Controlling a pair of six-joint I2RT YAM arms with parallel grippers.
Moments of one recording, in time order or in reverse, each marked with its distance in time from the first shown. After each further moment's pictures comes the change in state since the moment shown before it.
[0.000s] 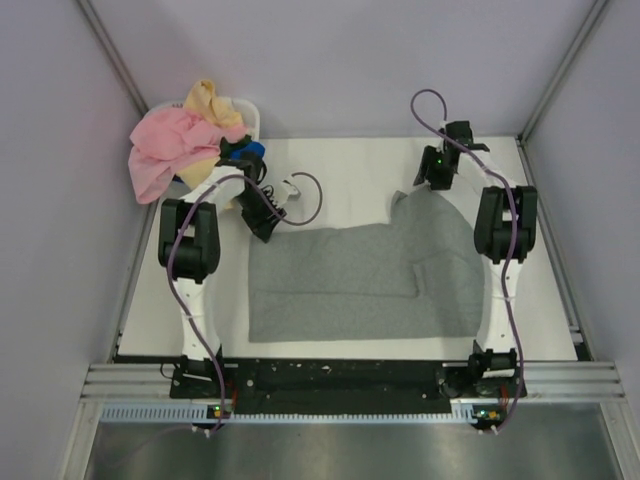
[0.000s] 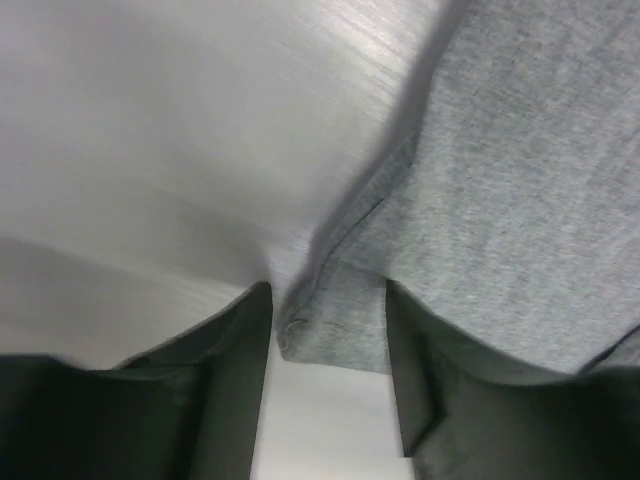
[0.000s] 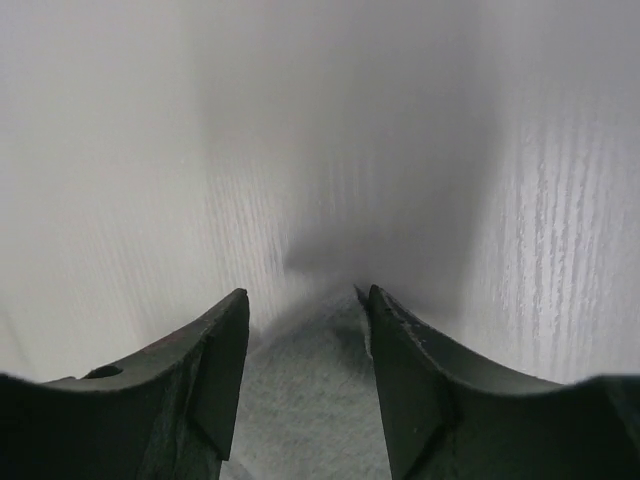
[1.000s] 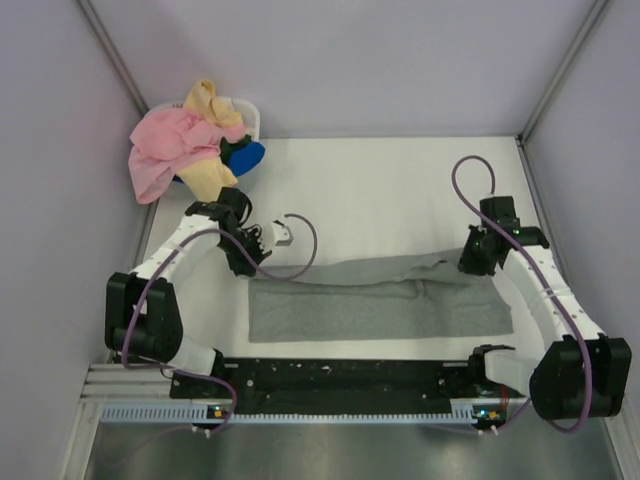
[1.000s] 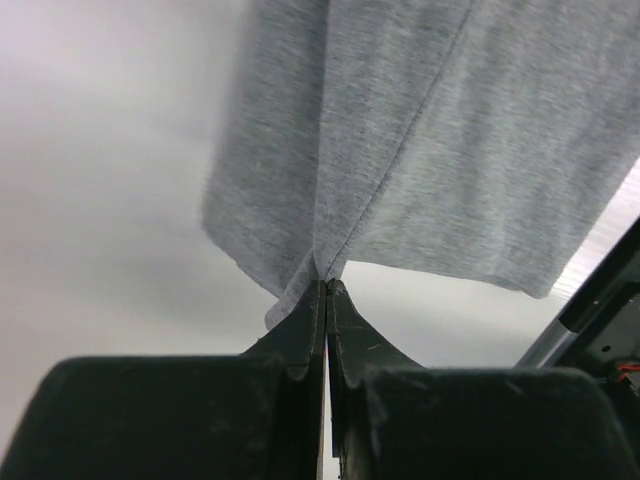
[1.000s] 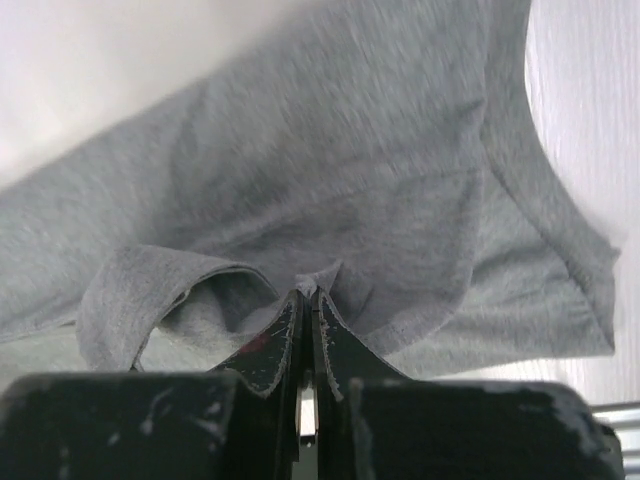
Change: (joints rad) left arm -0.042 -0.647 -0.558 -0.033 0.055 0.115; right arm 0.017 -1.181 -1.028 -0.270 0.223 0.141
